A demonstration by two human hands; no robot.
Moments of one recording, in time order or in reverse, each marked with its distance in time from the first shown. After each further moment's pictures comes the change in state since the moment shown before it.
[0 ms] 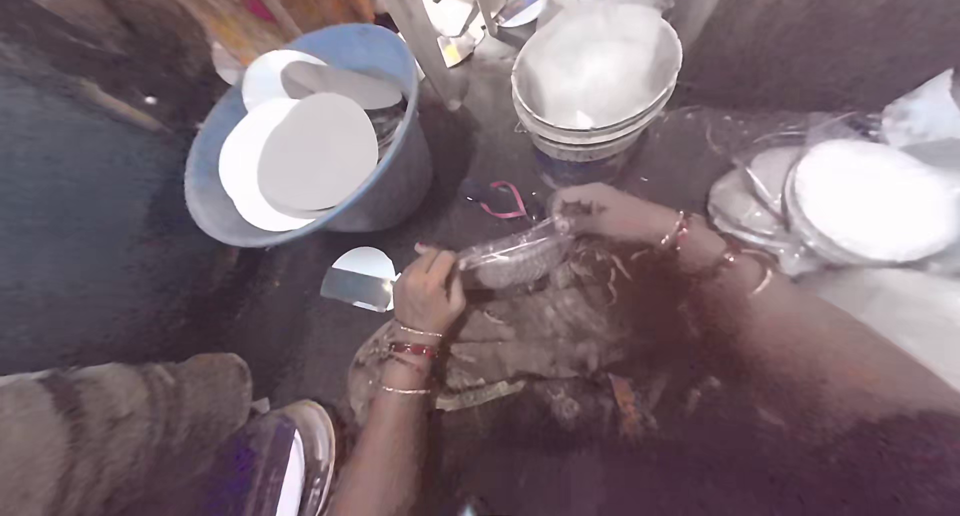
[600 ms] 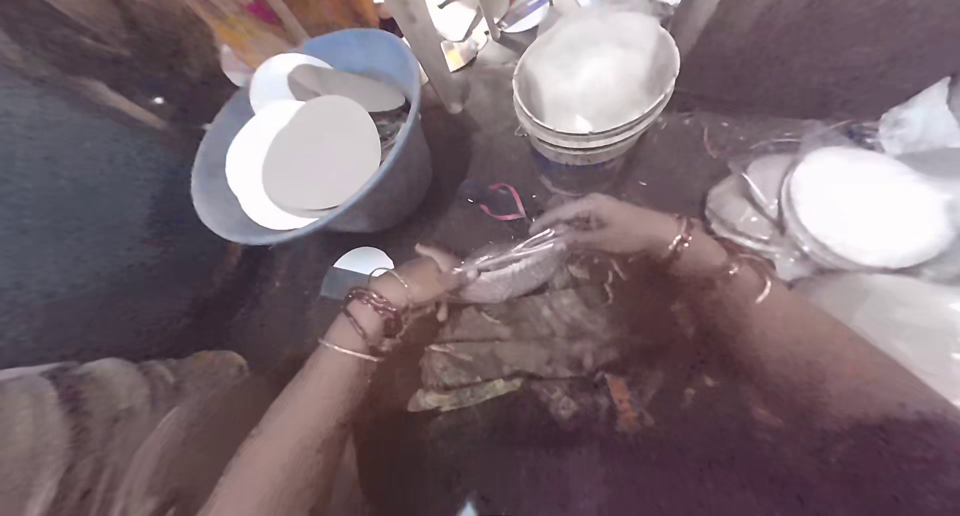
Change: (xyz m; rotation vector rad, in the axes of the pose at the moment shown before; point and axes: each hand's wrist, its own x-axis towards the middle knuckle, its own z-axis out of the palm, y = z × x) left_hand 0.083 0.011 -0.054 -0.097 -1.309 -0.641; right_hand -0.009 -0.006 0.006 -0.061 -0.033 -0.111
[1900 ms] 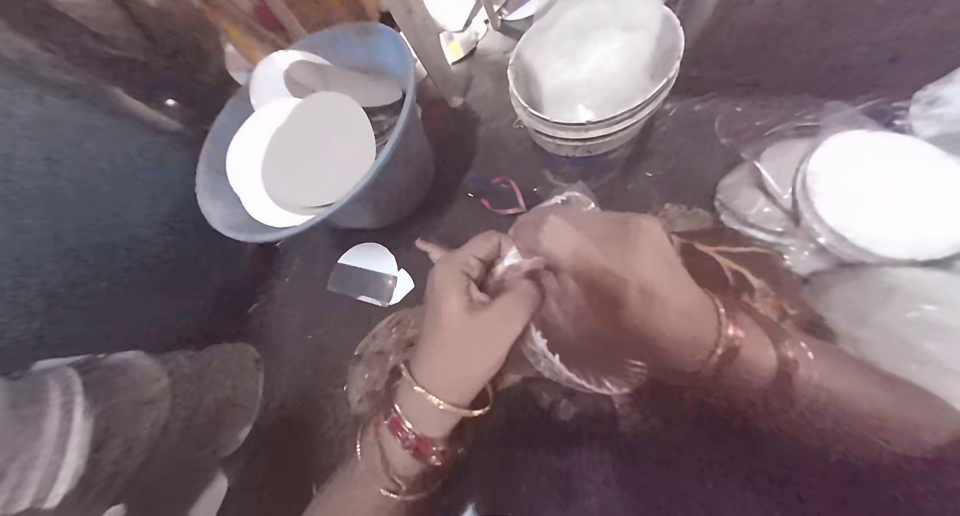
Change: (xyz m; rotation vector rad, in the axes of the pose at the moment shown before) left_hand -0.065 0.067 0.062 -0.830 0.735 0.804; right_hand -0.016 -0.091 0.053 -0.684 0.625 -0.389
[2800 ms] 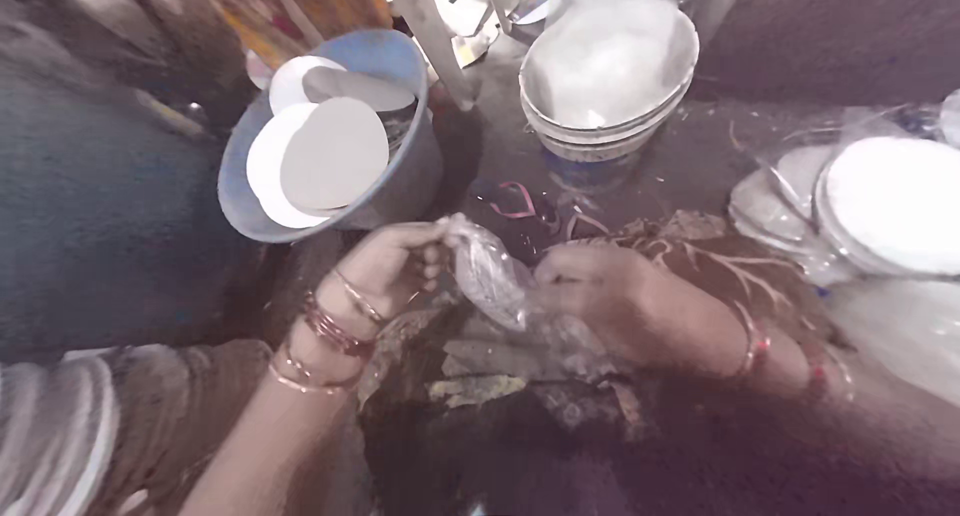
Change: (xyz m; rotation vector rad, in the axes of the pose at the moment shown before) left_hand 0.054 -0.023 -0.080 -0.271 -0.131 -0.818; right_hand -0.020 0.019 0.002 0.350 -0.248 -0.116
